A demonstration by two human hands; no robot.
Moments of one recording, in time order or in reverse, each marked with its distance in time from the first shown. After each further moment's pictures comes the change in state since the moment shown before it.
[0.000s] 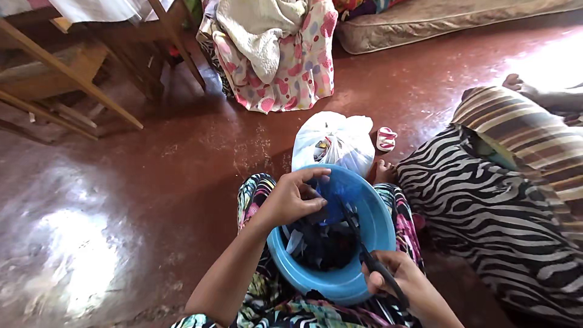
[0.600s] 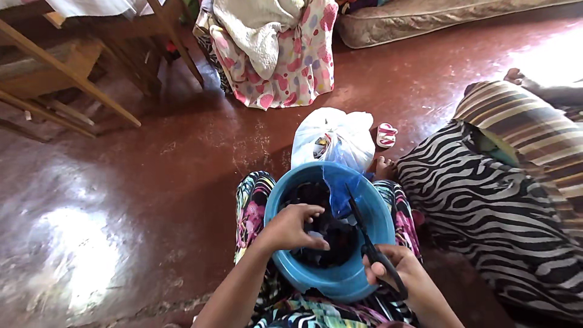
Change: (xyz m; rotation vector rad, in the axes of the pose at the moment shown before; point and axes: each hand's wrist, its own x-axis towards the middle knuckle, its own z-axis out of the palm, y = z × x) left_hand -0.027 -0.030 0.016 0.216 -0.334 -0.317; right_hand 0.004 0.003 0.002 0.098 0.080 -0.042
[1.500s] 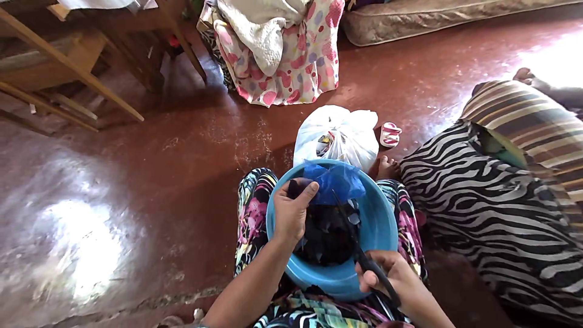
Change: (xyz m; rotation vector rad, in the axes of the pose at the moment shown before) left_hand 0.026 0.022 0.034 -1.060 1.000 0.179; right_hand -0.004 0.001 0.010 -0.054 -0.099 0.055
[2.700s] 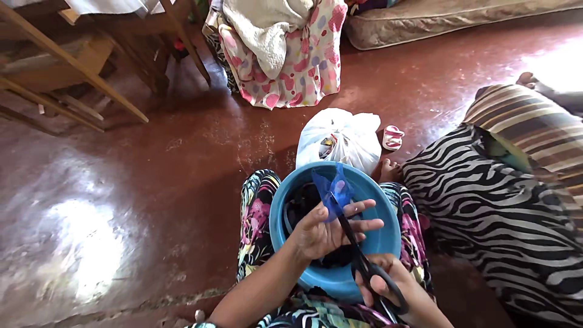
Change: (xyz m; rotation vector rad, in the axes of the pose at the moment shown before) left_hand -0.004 -0.040 -0.018 -0.658 -0.927 -0.573; right_hand 0.005 0.003 0.003 0.261 -0.244 -0.073
